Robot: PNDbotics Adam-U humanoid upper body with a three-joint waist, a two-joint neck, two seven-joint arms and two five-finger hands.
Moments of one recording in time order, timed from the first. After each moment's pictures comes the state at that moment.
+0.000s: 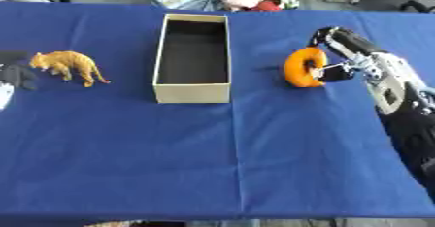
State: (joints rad) left arm -0.18 0.40 -0.05 -1.92 -0.26 0.03 -0.18; right arm -0.76 -0.55 0.11 -0.97 0.75 -0.40 0.15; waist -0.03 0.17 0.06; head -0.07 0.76
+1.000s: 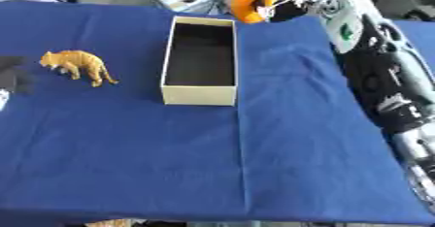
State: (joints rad) left arm -0.21 0.40 -0.09 -1.92 -0.24 0.02 -0.21; right arm -1.02 -0.40 0.13 -0.87 0.81 -0.42 0.22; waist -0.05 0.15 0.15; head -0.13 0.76
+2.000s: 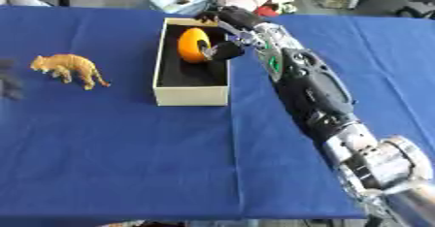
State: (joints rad) left arm -0.22 0.39 -0.10 -1.92 -0.24 0.02 -0.23; right arm -0.99 -0.28 0.13 -0.80 1.02 -0.44 0.16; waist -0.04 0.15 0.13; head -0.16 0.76
